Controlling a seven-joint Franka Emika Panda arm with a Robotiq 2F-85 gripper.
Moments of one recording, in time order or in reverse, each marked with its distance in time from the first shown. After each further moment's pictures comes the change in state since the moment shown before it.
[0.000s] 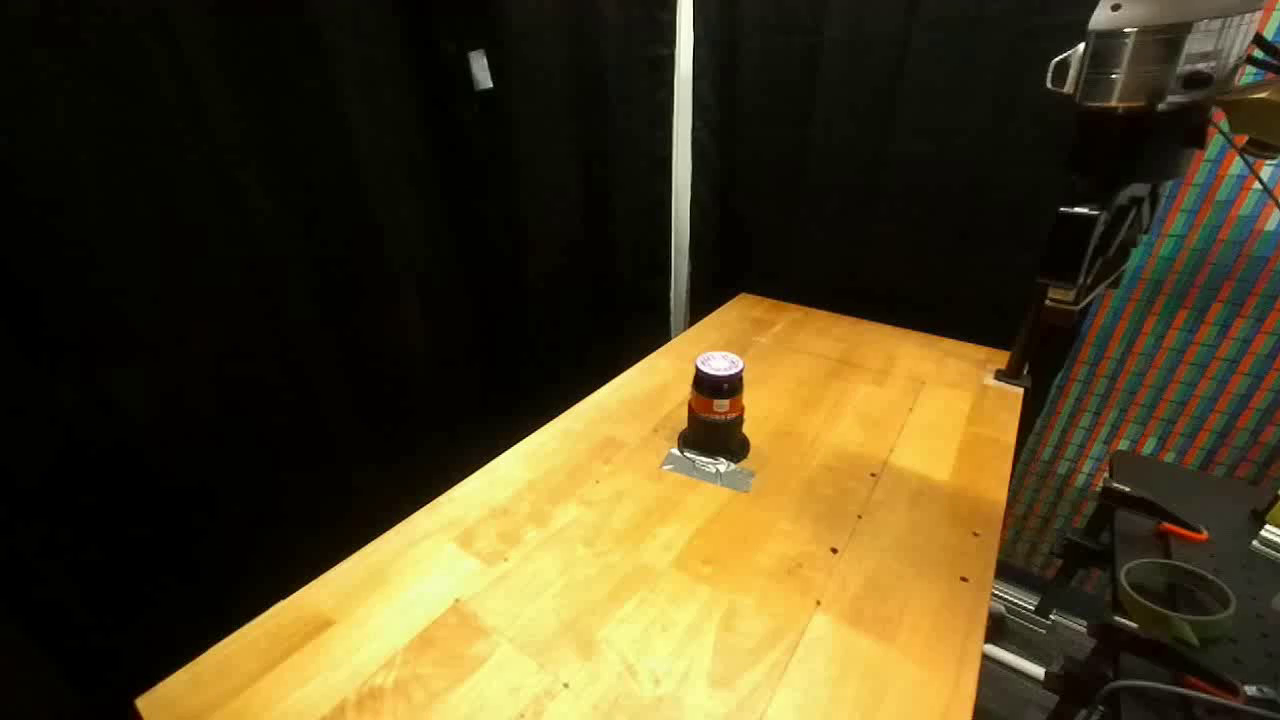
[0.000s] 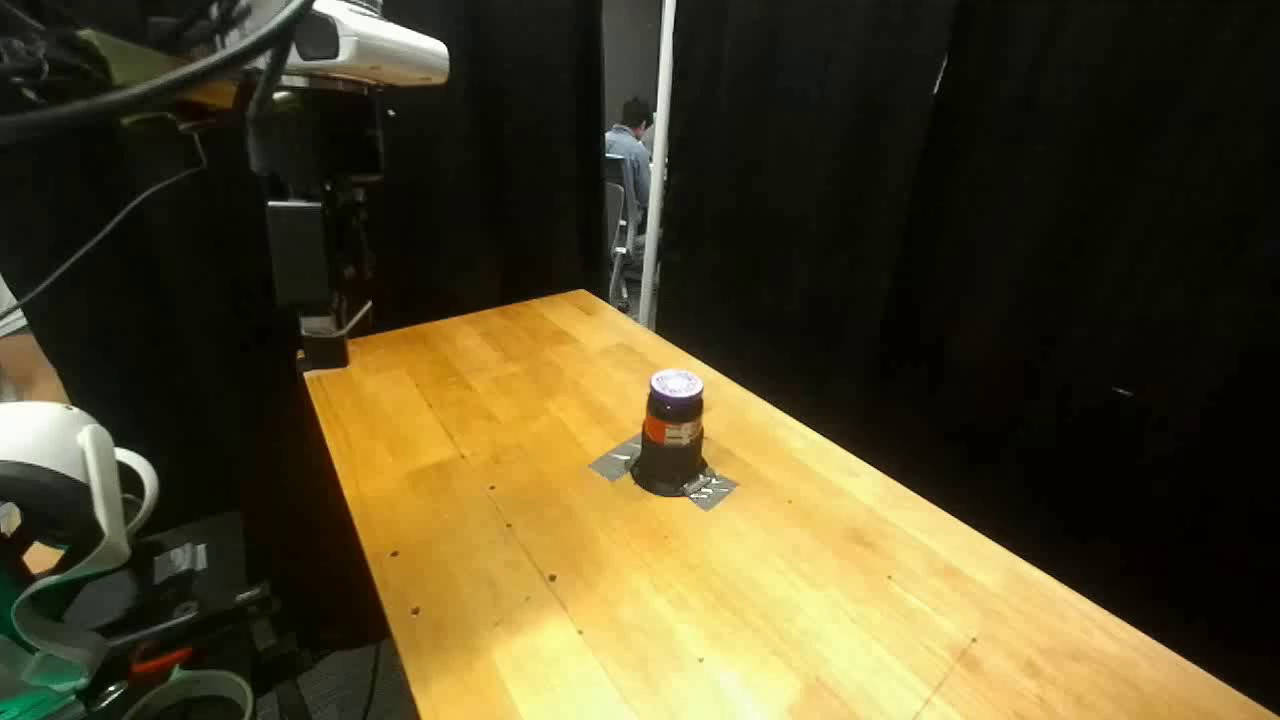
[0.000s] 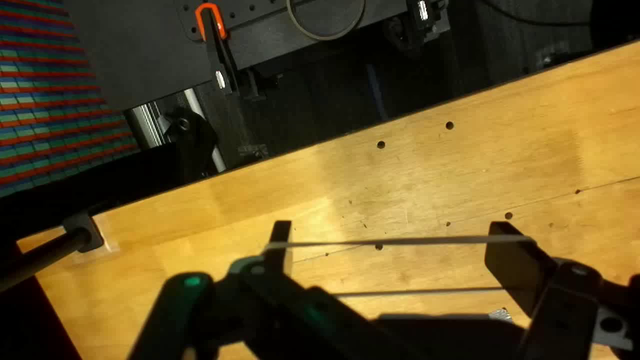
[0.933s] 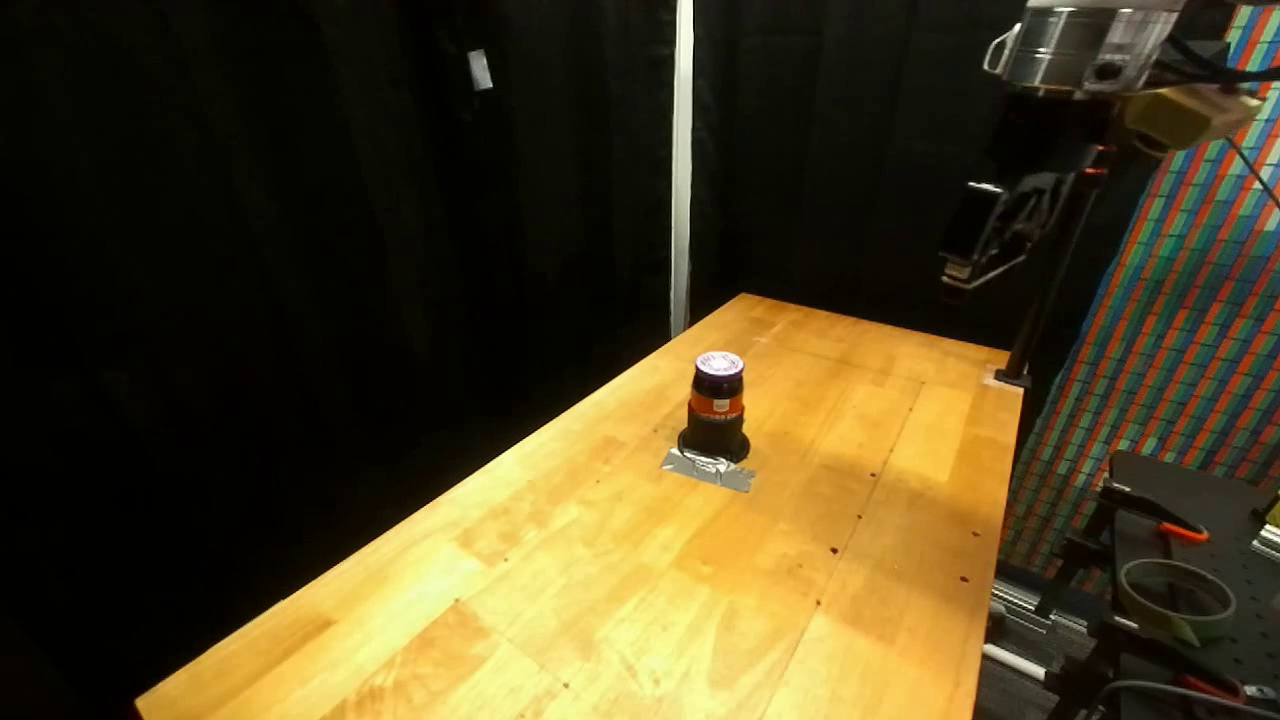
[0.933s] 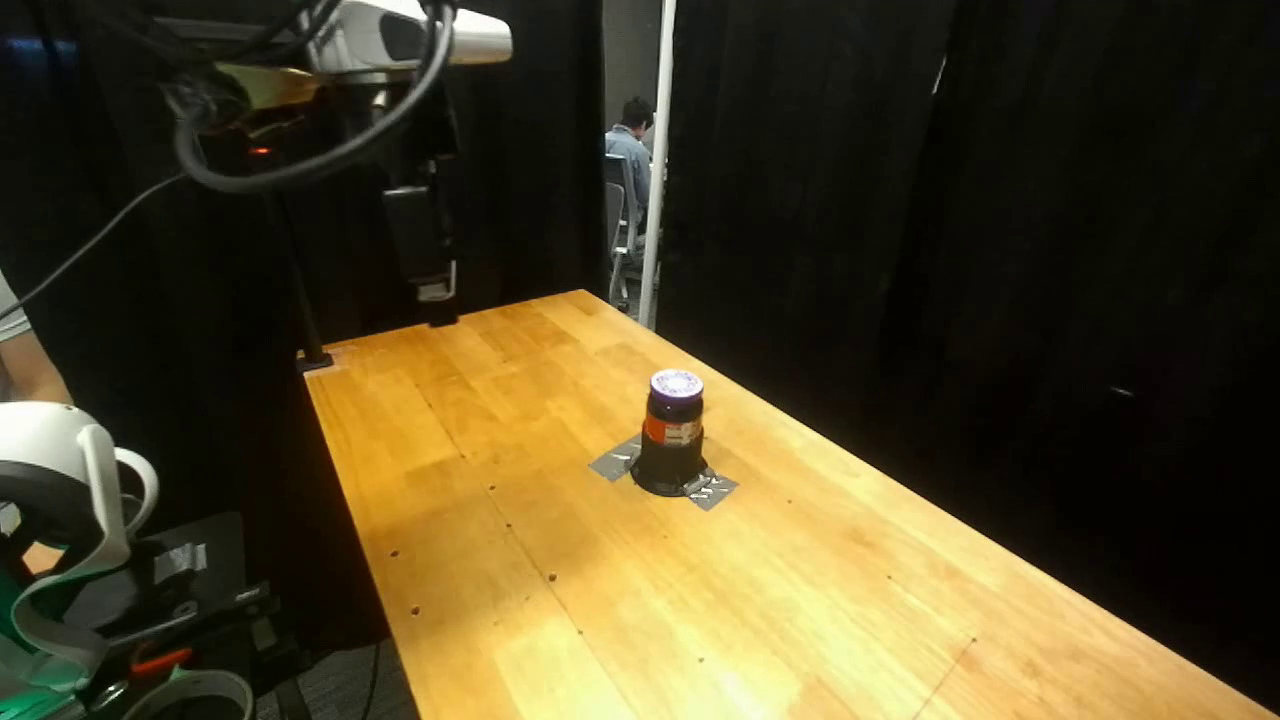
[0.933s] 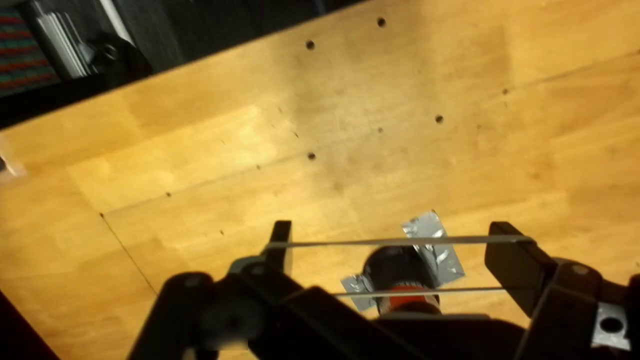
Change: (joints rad) arm 0.011 0.141 0.000 0.079 0.017 0.260 0.014
